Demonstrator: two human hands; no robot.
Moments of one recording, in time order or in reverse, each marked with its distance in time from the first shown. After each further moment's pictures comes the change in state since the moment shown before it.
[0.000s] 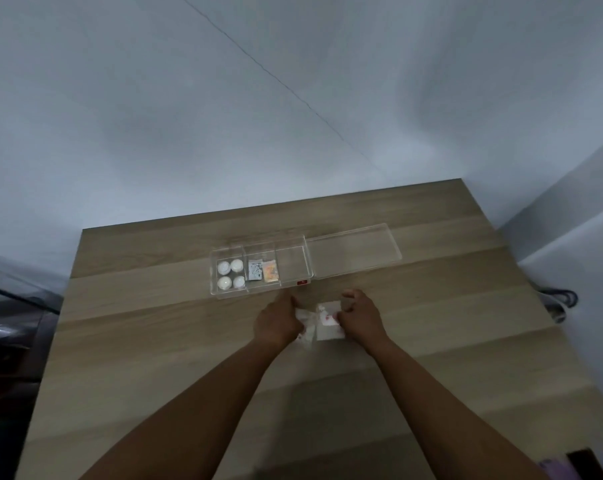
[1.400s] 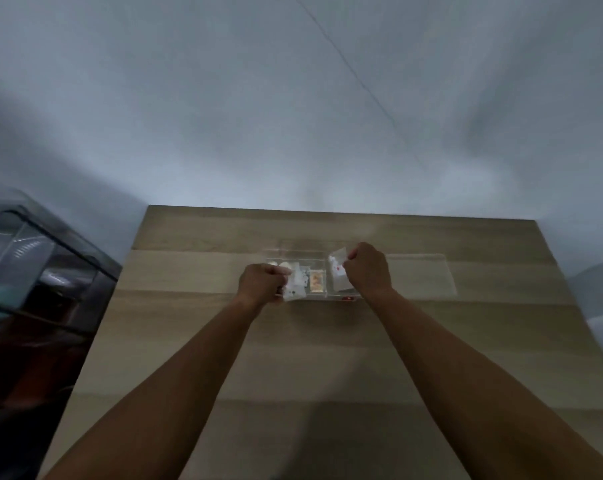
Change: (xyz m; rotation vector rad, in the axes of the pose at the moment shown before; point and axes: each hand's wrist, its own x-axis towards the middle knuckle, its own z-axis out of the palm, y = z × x) left_hand 0.019 -0.053 -0.108 -0.882 0.203 -0.239; right_hand 0.069 -0.128 0.033 -0.261 0.063 -0.243
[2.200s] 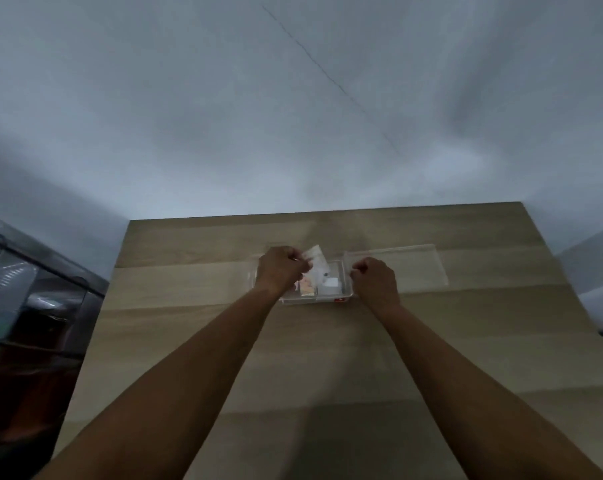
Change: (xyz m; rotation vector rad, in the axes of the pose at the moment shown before) left_hand 0.014 0.038 0.046 0.353 -0.016 0.231; right_hand -0.013 0.041 -0.008 0.109 0.048 0.040
